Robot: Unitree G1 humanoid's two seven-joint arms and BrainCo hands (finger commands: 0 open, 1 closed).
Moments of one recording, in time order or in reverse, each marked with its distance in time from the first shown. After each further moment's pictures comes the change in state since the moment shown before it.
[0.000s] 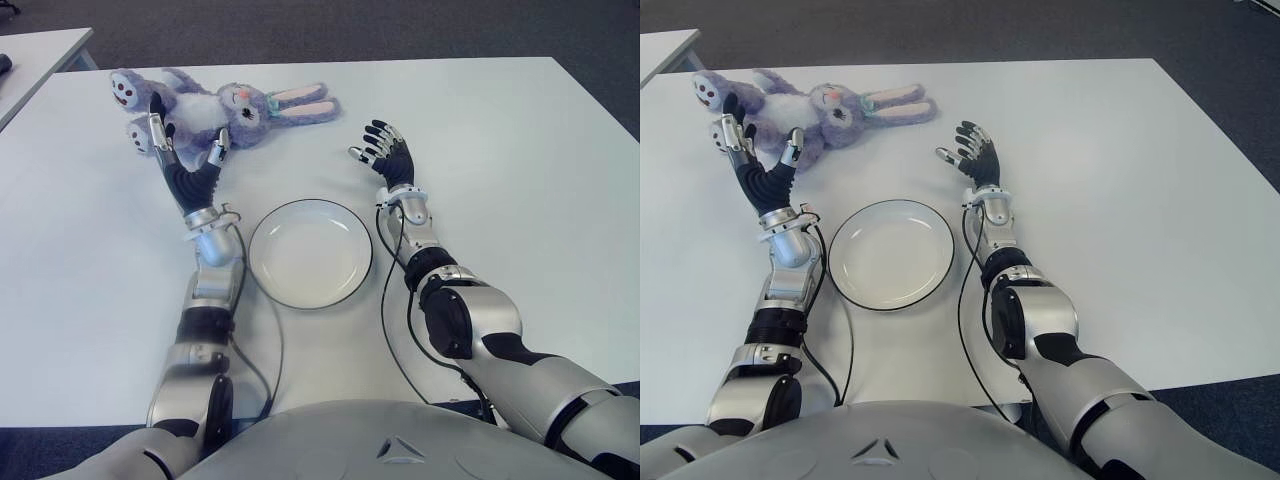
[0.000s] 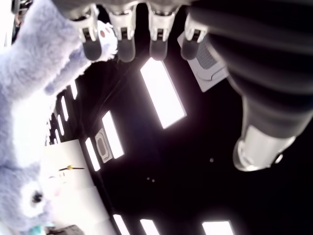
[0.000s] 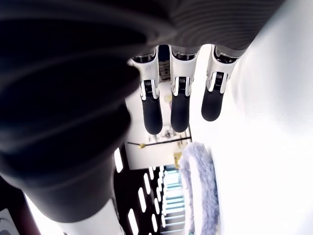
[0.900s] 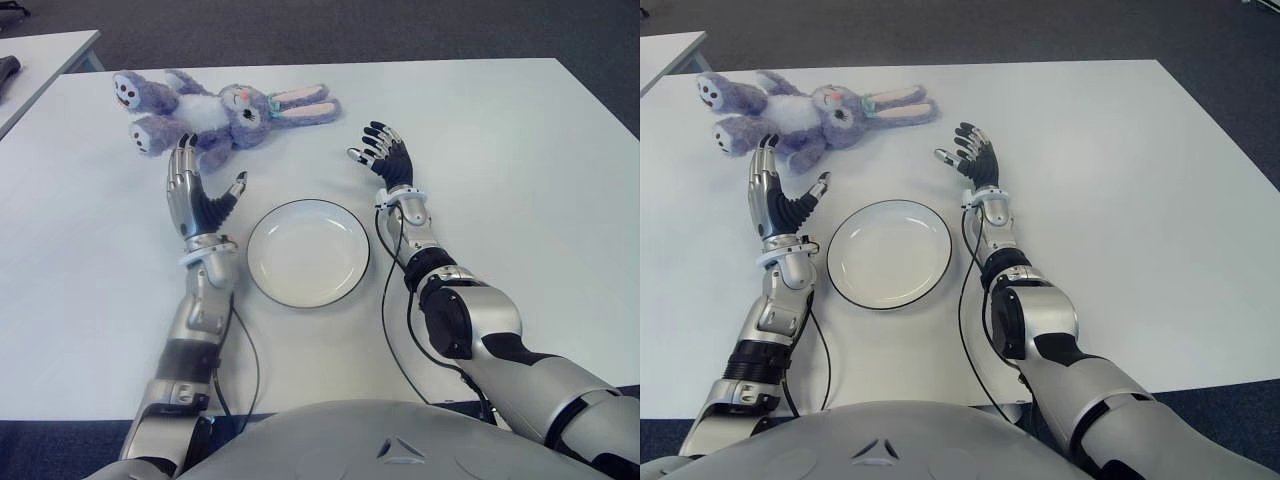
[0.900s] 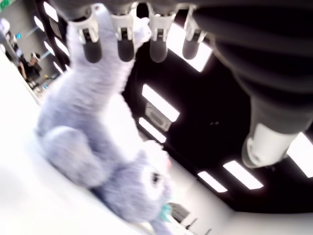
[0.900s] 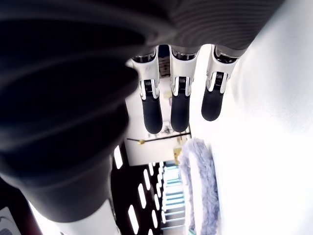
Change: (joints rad) left arm 0.126 0.125 -0.123 -0.139 0.271 0.482 -0.005; right arm 0.010 0.002 0.002 0.013 0.000 0.001 -0.011
